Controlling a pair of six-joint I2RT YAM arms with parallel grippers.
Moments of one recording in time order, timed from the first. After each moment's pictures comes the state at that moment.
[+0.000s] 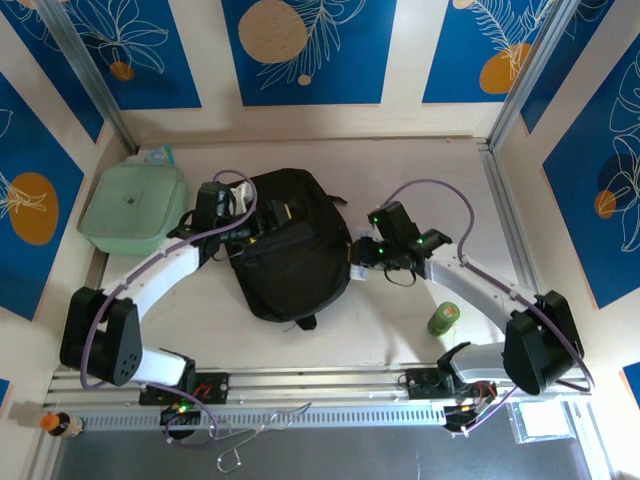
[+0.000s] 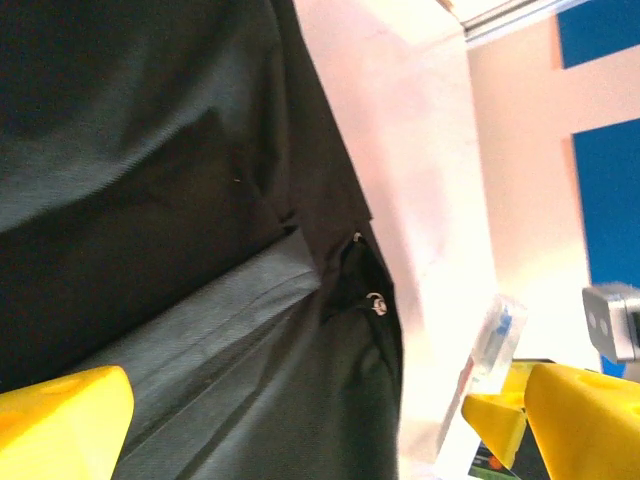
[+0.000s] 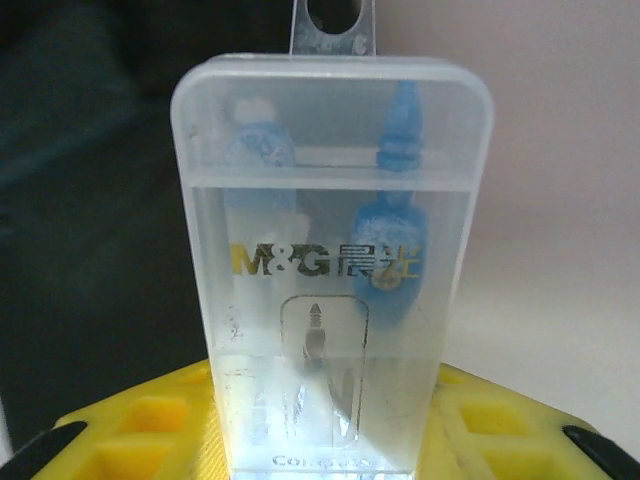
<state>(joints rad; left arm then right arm) -0.34 1.41 0.89 -0.10 0.55 -0.76 0.55 1.34 0.92 -0.53 -0.17 0.58</state>
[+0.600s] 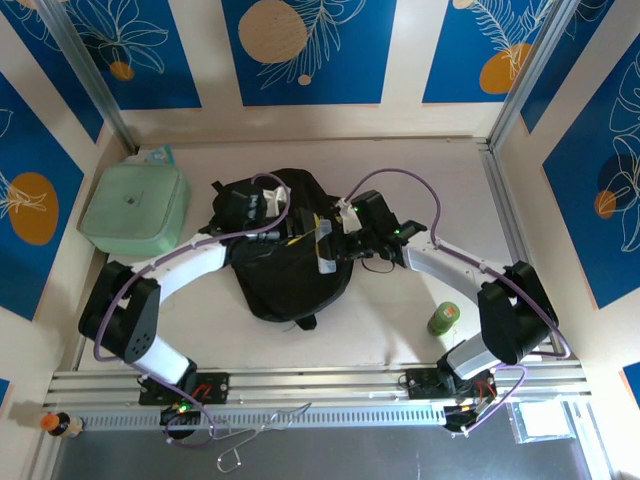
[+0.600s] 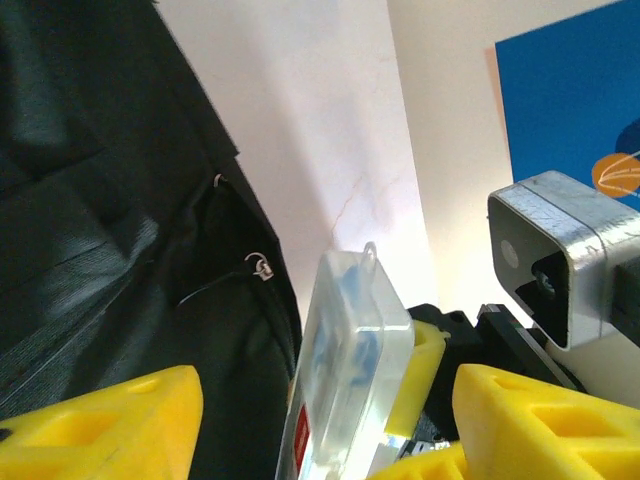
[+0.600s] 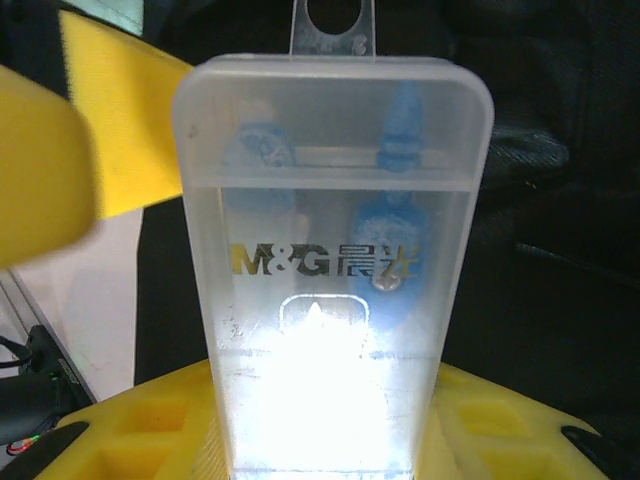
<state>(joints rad) -0.51 1.55 0.96 0.05 0.62 -0.83 0.60 1.50 0.99 -0.33 -0.42 0.43</state>
